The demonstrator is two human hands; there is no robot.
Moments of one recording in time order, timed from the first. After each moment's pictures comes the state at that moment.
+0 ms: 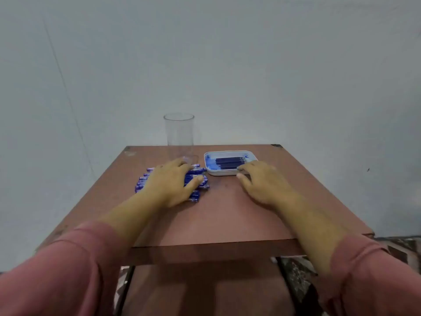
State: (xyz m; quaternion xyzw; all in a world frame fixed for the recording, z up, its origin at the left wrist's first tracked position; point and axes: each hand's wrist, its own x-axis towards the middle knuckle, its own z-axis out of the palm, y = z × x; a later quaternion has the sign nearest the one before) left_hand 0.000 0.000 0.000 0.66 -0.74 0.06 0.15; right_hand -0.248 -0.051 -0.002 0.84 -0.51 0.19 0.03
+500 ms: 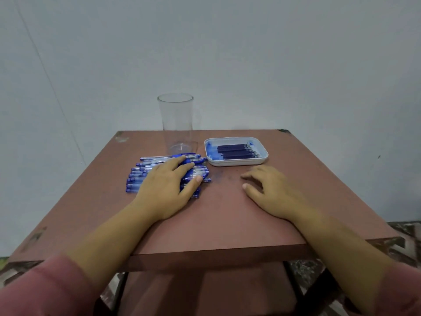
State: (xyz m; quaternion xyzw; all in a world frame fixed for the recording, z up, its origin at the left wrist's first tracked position) left_hand 0.006 -0.002 -0.035 0.64 -0.74 0.05 0.22; right_hand -0.259 -0.050 -0.033 0.85 -0.47 0.22 -0.06
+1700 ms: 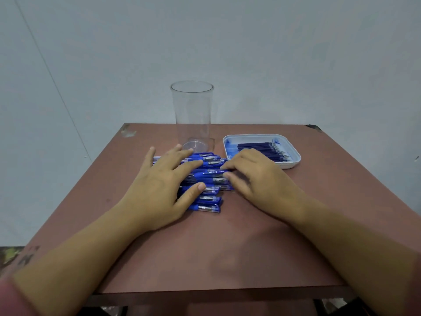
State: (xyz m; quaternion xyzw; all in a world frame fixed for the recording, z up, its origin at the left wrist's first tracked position) left_hand 0.048 -0.005 -0.025 0.58 -0.78 0.09 0.21; right_hand -0.177 -0.078 -0.021 0.90 -0.26 0.34 0.02
